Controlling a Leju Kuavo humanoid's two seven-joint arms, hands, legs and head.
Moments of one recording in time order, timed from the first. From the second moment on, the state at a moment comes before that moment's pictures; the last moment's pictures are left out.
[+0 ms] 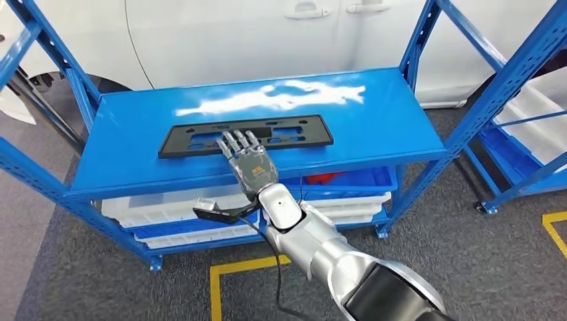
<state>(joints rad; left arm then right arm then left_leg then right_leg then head) -0.11 -0.10 1.21 -0.21 -0.95 -0.02 -0.19 -0.88 0.34 0.66 -0.31 1.34 -0.50 0.14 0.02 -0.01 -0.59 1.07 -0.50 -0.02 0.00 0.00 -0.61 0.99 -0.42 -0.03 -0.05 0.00</state>
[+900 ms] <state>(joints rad) -0.10 -0.10 1.21 -0.21 -0.95 -0.02 -0.19 -0.87 0.34 0.66 -0.28 1.34 -0.50 0.15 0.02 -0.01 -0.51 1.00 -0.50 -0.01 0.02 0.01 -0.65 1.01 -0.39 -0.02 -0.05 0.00</state>
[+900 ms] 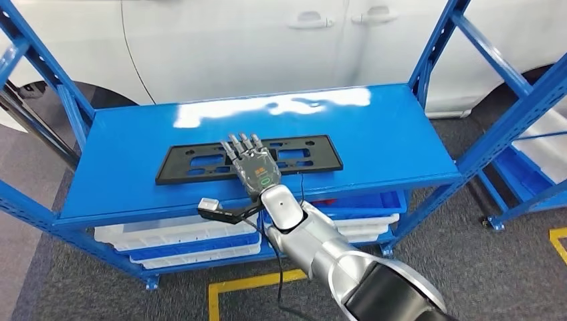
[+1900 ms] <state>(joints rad) -0.11 -0.10 1.23 -0.21 -0.92 -0.03 -0.21 -0.87 0.34 0.81 -0.32 1.35 -0.13 0.10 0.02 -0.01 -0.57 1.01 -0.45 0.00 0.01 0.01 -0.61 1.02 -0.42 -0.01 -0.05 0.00</state>
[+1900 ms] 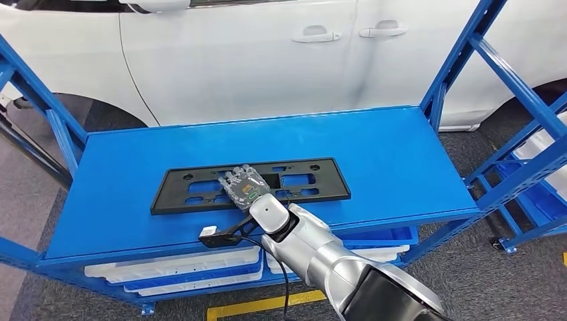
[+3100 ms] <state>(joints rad) -0.10 -0.10 1.23 -0.21 -0.95 -0.05 -0.33 -0.94 0.34 0.75 -0.37 1.12 -0.37 0.02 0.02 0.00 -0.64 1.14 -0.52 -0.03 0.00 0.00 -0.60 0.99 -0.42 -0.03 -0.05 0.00</state>
